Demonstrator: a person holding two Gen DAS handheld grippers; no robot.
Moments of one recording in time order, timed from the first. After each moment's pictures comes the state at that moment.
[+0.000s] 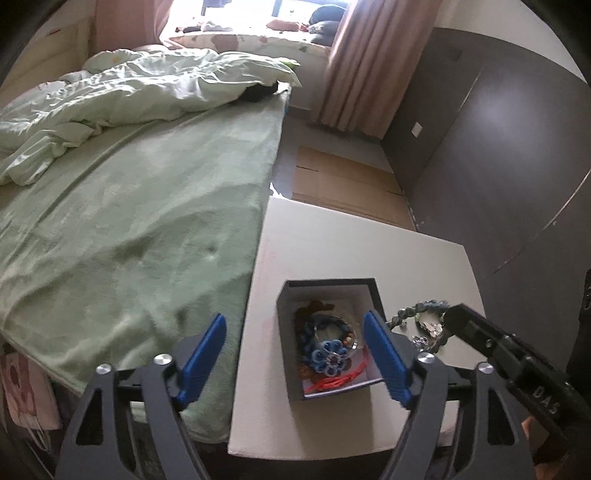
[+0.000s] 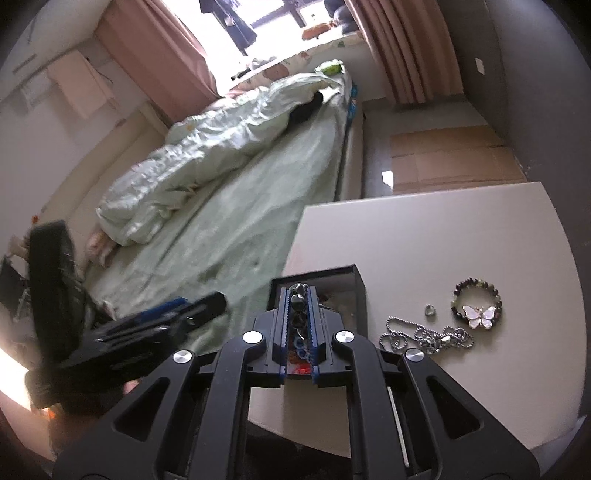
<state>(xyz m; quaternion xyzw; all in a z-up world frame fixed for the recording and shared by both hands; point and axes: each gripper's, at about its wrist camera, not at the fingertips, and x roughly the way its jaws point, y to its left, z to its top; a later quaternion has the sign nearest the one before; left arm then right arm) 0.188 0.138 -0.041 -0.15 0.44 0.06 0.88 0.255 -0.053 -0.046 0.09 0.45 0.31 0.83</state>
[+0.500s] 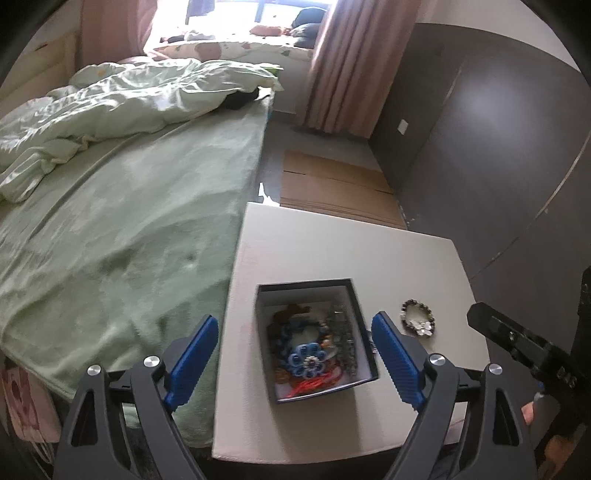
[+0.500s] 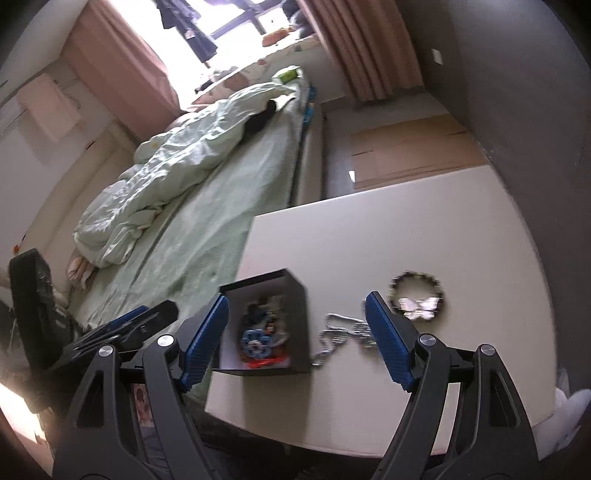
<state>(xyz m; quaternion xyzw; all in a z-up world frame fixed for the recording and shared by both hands) 0.196 0.107 -0.037 -0.13 0.43 0.03 0.89 0.268 -0.118 -0.047 0.12 0.45 0.24 0.85</state>
